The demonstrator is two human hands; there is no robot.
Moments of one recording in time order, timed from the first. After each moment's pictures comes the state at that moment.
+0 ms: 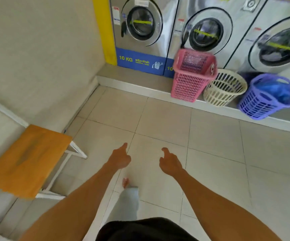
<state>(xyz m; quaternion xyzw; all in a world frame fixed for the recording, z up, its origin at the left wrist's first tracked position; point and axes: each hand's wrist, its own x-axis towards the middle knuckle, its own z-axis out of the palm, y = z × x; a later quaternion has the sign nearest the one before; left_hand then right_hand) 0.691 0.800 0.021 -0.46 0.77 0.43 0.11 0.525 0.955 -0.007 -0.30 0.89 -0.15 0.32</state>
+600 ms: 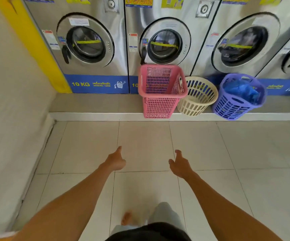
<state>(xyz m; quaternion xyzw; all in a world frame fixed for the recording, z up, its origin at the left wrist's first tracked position) 0.375 0.575 0.037 -0.37 0.81 0.39 0.24 0.237 0.818 0.007 -0.09 0.91 -0.24 0.32</state>
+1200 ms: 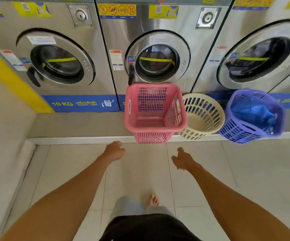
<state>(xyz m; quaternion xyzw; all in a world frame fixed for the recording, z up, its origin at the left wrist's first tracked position) 0.025 0.447 0.043 -0.41 0.81 0.38 0.18 -0.123 0.710 0.005 -0.10 0.90 -0.17 0.40</state>
